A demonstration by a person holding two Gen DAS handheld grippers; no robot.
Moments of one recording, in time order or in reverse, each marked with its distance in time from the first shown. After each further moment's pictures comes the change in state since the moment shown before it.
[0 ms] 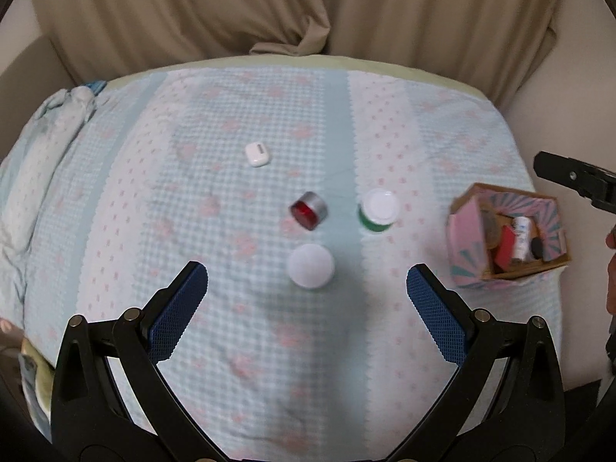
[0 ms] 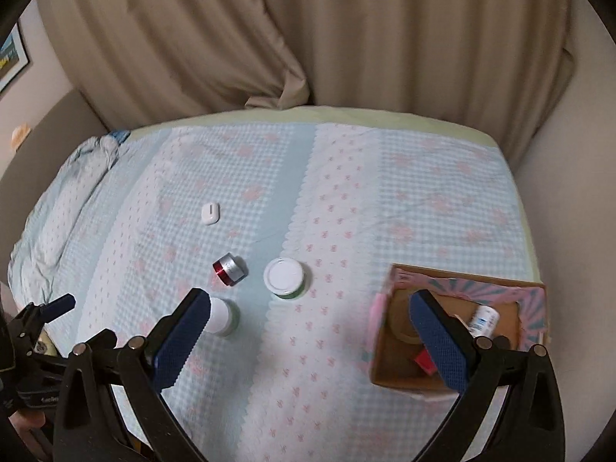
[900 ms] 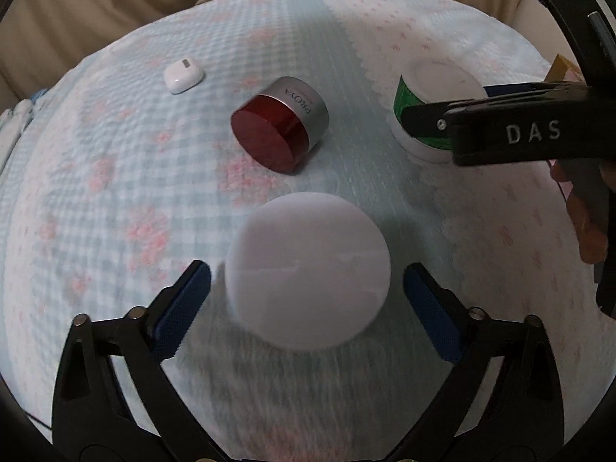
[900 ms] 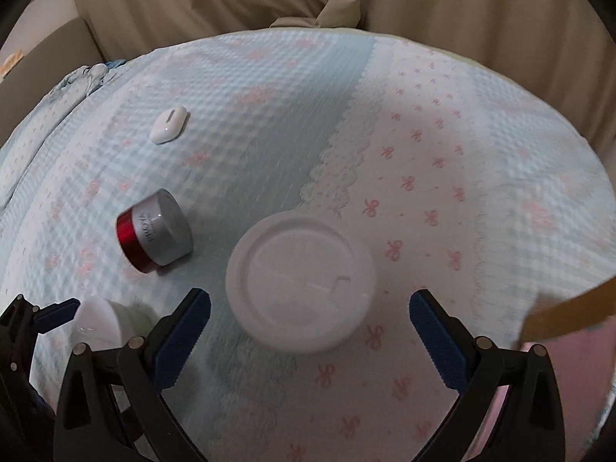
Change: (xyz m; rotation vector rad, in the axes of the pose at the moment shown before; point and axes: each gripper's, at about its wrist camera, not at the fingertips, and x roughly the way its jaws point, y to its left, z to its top) left arm 0.257 -0.020 -0.074 0.183 0.027 -0.032; right arm 0.282 0.041 -0.055 -0.144 0.037 0.027
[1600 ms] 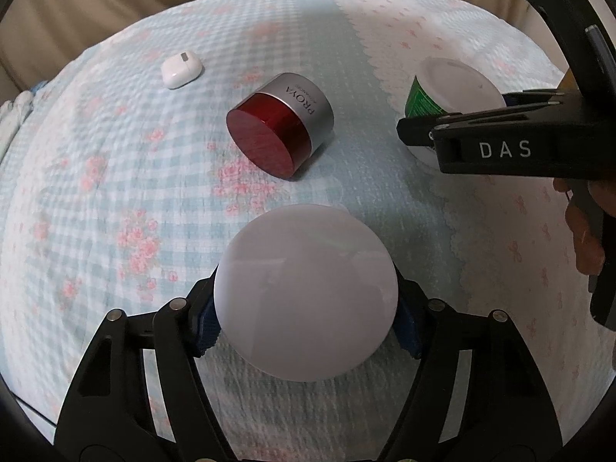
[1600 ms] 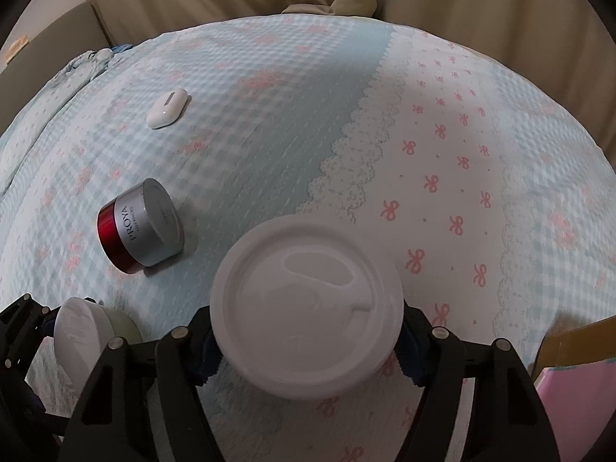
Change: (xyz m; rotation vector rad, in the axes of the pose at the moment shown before) left arm 0.011 0.003 0.006 -0.032 0.012 -0.002; right arm 0.022 0.004 0.005 -0.038 0.037 0.014
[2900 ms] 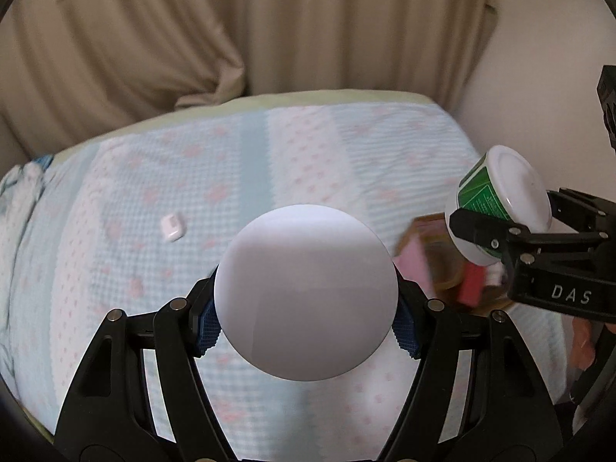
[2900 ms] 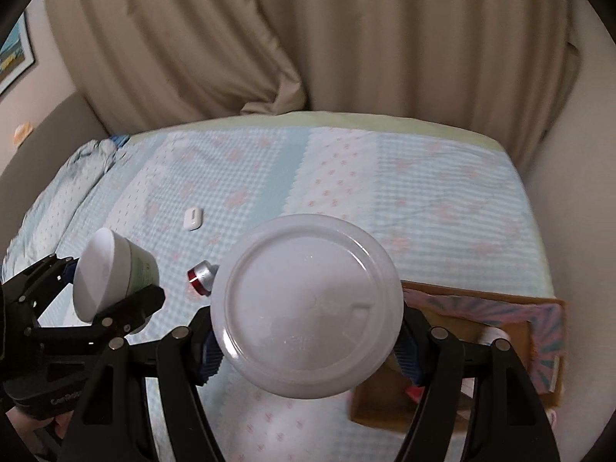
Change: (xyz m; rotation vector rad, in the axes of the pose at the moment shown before) left arm -0.234 -0.112 0.124 0.045 -0.179 -0.082; right arm -0.276 -0.091 -0.005 0.182 -0.158 -0.019
